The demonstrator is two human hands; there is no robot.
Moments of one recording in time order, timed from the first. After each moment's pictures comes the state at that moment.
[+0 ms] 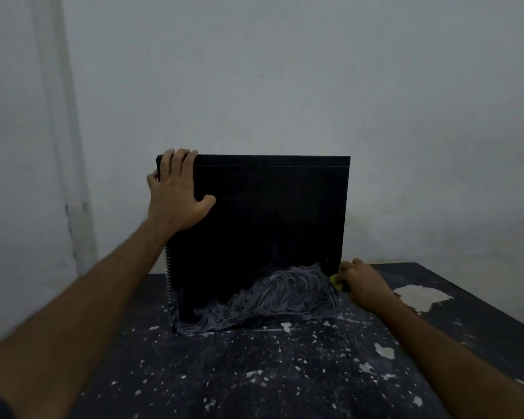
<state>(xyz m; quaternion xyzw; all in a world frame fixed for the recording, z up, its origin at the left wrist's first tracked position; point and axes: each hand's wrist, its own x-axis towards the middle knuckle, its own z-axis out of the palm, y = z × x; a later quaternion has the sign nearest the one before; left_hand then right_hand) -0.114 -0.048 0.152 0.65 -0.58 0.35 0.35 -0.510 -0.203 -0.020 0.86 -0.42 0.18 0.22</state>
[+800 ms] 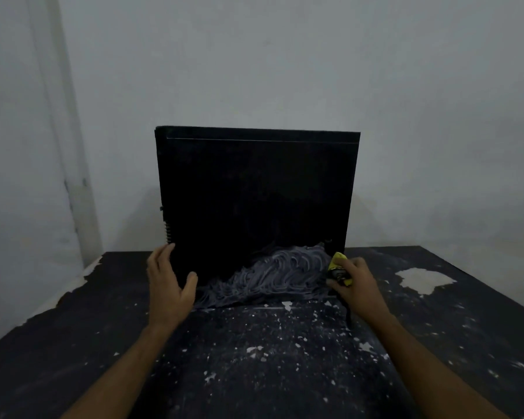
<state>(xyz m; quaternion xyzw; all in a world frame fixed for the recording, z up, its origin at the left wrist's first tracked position) -0.116 -0.015 -0.084 0.62 -0.52 0.13 0.58 -0.501 -0.189 -0.088 0.81 -0.42 0.41 -0.06</state>
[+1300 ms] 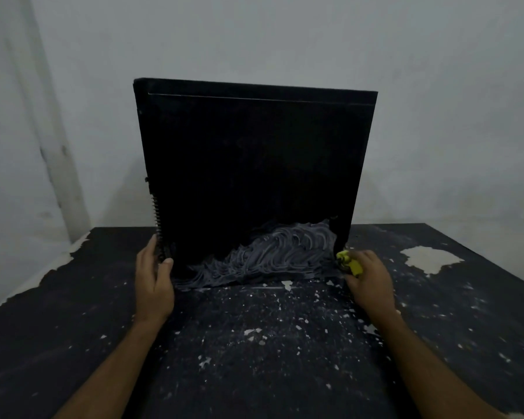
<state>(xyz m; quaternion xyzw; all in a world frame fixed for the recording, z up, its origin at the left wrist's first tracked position) -0.107 -0.017 -0.118 0.59 -0.44 0.00 0.67 -0.506 -0.191 -0.122 0.76 -0.48 0.43 0.00</state>
